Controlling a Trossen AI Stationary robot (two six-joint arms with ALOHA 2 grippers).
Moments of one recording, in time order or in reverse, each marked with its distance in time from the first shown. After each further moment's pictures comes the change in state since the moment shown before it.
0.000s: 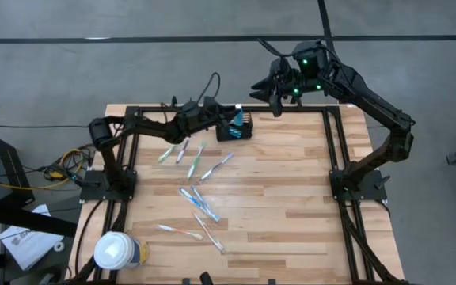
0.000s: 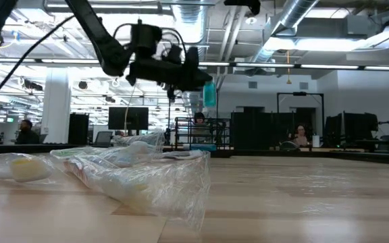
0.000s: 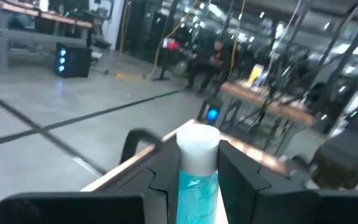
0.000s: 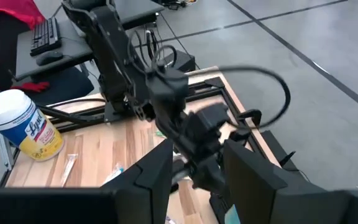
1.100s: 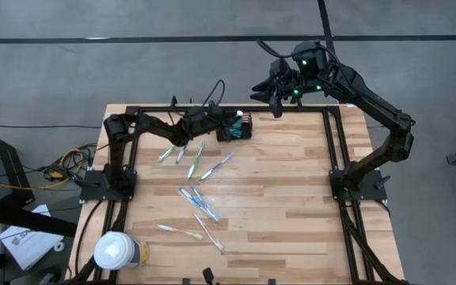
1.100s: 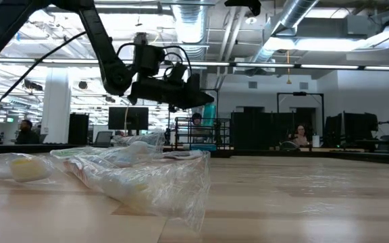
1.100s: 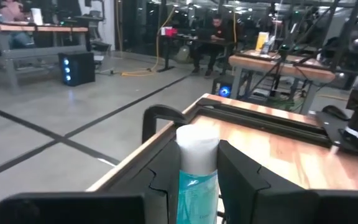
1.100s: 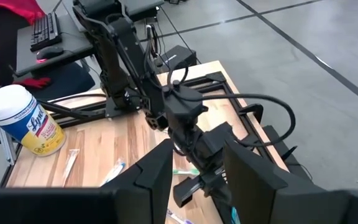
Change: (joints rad) left arm 0.027 0.154 -0.012 0.127 0.037 0.200; right arm 0.005 0.000 0.000 -0.022 -0.001 -0.001
